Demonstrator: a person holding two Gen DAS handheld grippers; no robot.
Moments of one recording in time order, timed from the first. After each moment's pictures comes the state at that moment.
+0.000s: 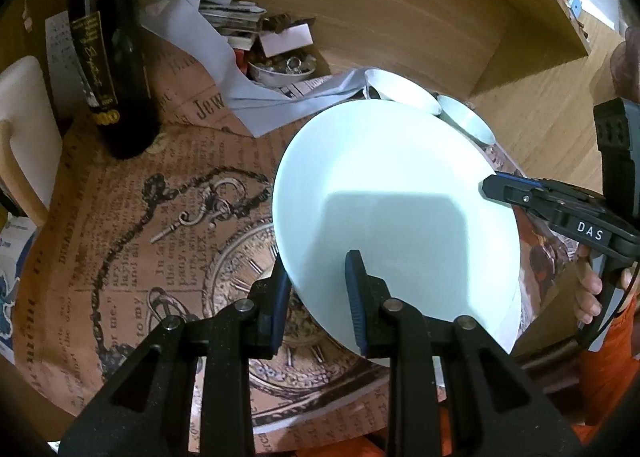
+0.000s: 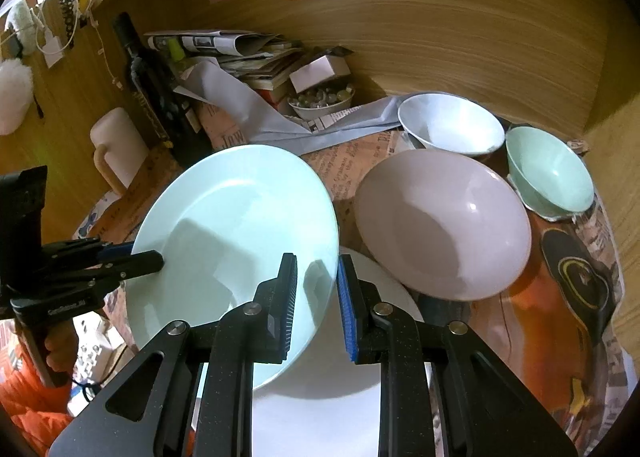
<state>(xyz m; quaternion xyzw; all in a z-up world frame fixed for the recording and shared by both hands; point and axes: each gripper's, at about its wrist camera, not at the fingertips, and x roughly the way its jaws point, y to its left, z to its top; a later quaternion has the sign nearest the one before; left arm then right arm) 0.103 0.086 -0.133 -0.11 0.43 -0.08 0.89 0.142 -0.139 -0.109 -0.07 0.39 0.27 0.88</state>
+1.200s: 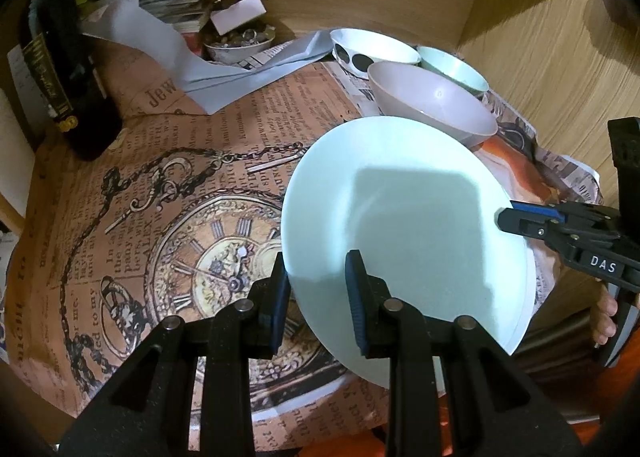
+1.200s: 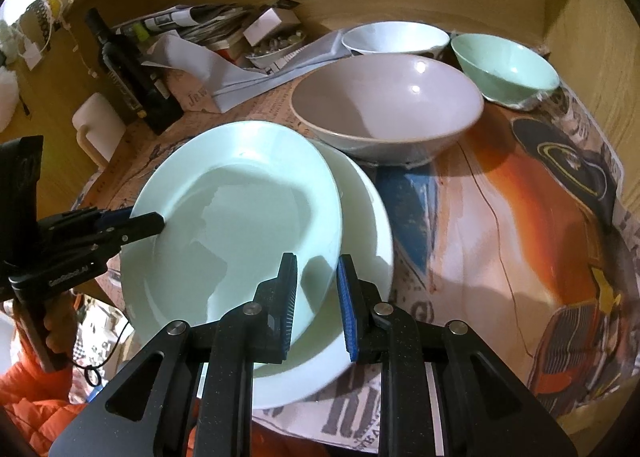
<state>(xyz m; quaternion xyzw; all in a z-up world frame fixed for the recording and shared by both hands) 0.110 0.029 -0.154 -0.04 0.47 -0.09 0.88 0.114 -0.193 -0.157 -0.01 0.44 0.24 0.87</state>
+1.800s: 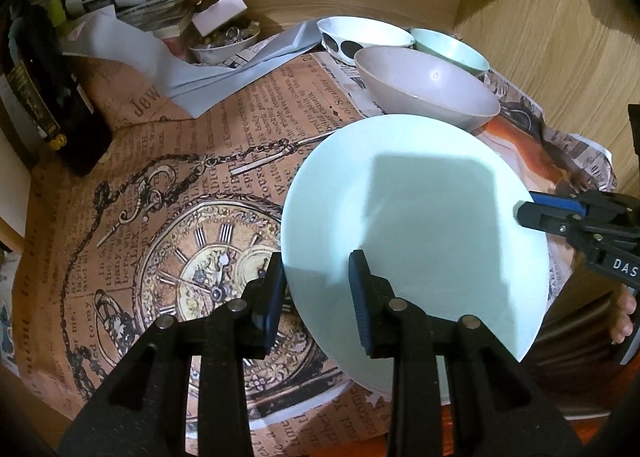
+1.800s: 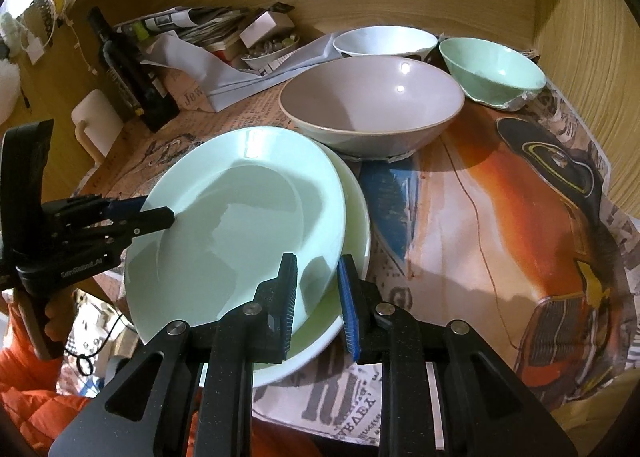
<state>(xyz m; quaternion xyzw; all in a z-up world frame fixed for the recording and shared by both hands) 0.117 0.009 -0.160 0.01 0.47 -0.08 0.88 0.105 -0.204 -0.157 -0.02 0.43 0.23 0.87</state>
